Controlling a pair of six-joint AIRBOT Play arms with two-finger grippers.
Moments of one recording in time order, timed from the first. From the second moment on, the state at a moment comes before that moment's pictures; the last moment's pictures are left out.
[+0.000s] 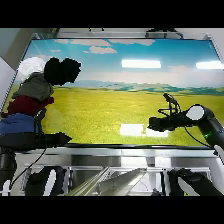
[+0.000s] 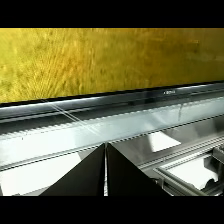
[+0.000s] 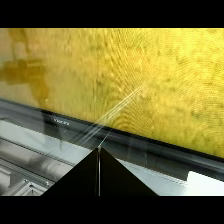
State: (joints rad) left arm 0.24 -0.51 0.46 -2.19 1.44 1.79; right arm 0.15 -0.99 0.74 -1.01 1.20 1.56
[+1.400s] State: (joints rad) left arm 0.24 -1.49 1.48 -1.90 1.10 1.81; right arm 0.15 -1.03 0.74 -1.02 0.77 1.56
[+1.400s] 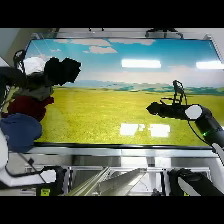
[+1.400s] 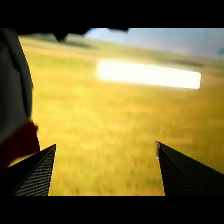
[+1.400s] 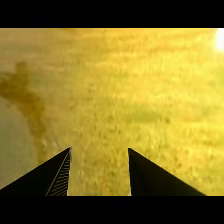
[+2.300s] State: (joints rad) left arm 0.17 -2.04 2.05 -1.80 1.01 1.84; right arm 0.15 -1.19 0.75 -1.04 0.68 1.56
